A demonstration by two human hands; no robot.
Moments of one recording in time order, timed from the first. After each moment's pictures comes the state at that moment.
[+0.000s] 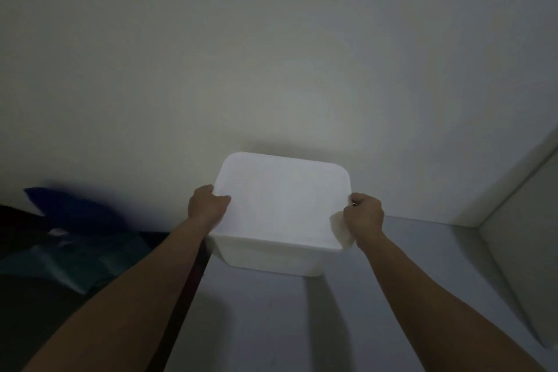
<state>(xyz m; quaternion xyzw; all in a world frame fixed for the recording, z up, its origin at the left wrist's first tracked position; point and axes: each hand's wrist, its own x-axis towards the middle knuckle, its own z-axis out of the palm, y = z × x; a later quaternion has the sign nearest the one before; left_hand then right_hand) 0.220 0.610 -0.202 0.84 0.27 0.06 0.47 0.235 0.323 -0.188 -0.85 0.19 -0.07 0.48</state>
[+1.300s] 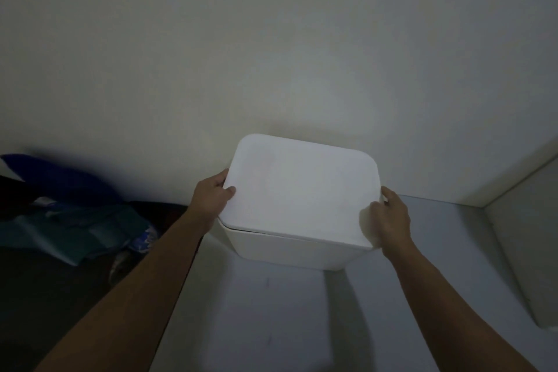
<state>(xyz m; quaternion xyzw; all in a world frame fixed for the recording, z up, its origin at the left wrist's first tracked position) 0.222 0.605 -0.239 0.73 0.21 0.00 0.65 0.232 0.286 -0.227 -0.83 0.23 -0.02 0.51</state>
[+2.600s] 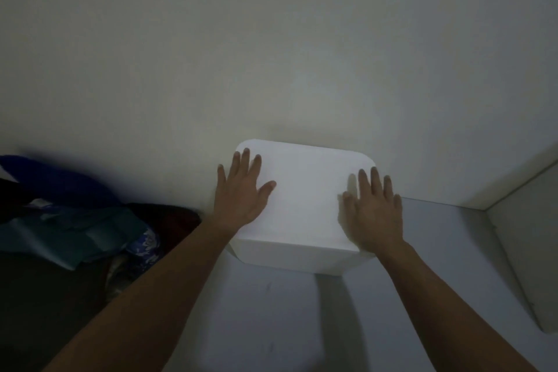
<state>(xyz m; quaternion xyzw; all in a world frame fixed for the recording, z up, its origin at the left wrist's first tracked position) 0.245 0.564 -0.245 0.99 0.02 0.05 0.14 0.243 0.306 -0.236 -0.99 0.01 -0.02 0.11</state>
